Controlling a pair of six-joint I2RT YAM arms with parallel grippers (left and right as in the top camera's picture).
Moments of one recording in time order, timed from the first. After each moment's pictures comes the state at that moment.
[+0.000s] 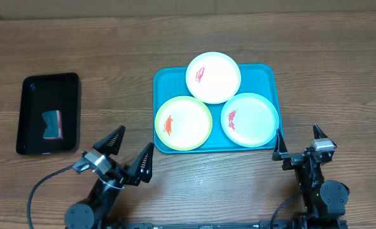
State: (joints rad) left arm -0.01 0.02 0.12 0.13 0.46 -0.51; right arm -0.01 0.01 0.02 -0.03 -0.12 0.01
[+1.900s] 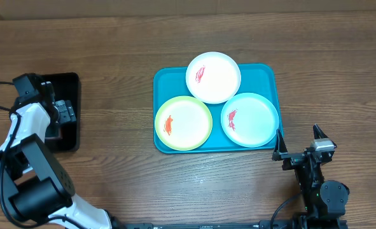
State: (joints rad) left arm 0.49 1.86 1.16 -0.49 -0.13 0.15; right arm -0.01 0.01 0.02 -0.03 -0.12 0.01
